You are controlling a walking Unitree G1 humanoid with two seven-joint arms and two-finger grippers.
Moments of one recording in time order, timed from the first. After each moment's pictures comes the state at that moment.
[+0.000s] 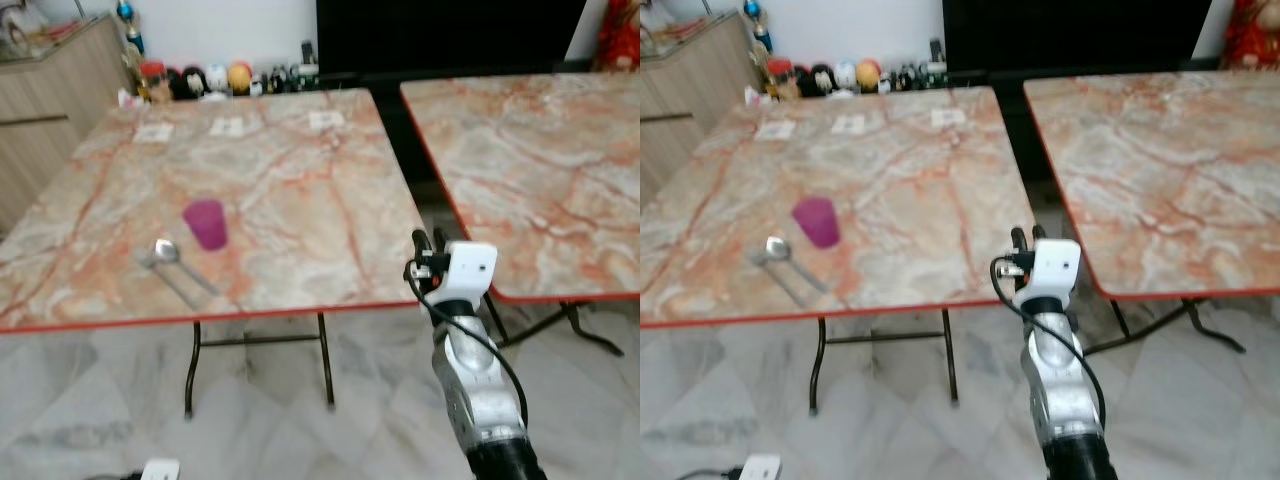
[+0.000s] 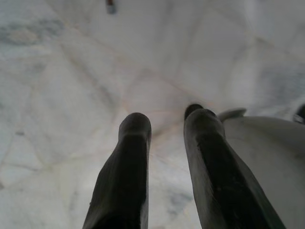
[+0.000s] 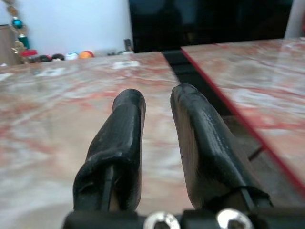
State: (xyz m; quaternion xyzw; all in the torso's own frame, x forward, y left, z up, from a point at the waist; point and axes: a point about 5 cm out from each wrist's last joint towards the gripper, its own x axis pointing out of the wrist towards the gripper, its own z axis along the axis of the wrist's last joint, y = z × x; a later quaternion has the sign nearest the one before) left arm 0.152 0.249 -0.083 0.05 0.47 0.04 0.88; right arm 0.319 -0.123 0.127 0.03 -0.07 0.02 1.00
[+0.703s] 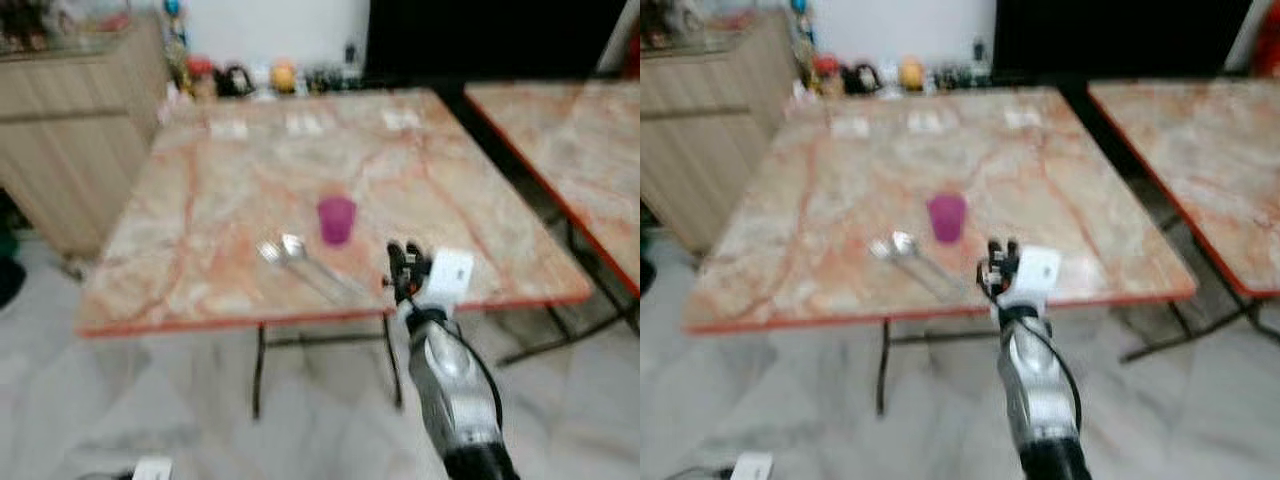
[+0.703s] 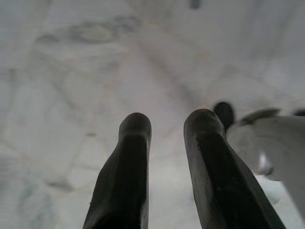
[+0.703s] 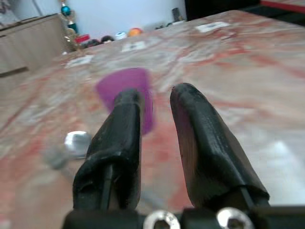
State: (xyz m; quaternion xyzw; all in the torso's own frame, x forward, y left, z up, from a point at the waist) left arm 0.149 0.257 -0.082 0.06 0.47 0.05 0.88; right arm 0.320 -0.102 0.119 0.11 -0.03 0.05 0.99
